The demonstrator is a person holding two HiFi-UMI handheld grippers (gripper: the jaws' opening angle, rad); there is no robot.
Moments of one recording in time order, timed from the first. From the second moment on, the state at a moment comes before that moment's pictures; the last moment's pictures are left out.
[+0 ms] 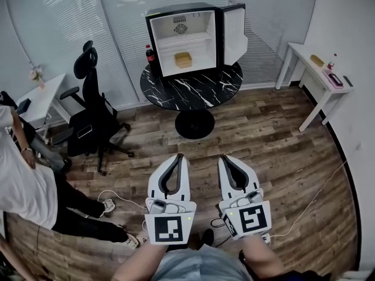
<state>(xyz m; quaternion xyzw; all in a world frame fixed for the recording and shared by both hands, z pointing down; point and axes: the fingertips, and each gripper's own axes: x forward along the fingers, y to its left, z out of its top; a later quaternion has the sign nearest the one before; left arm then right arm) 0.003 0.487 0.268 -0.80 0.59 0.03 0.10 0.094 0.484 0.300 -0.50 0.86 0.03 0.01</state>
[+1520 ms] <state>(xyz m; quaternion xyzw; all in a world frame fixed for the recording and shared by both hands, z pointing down) -0.066 0.061 0.315 -0.82 0.57 0.01 0.06 0.022 0.048 0.320 -0.52 0.86 0.03 -0.01</state>
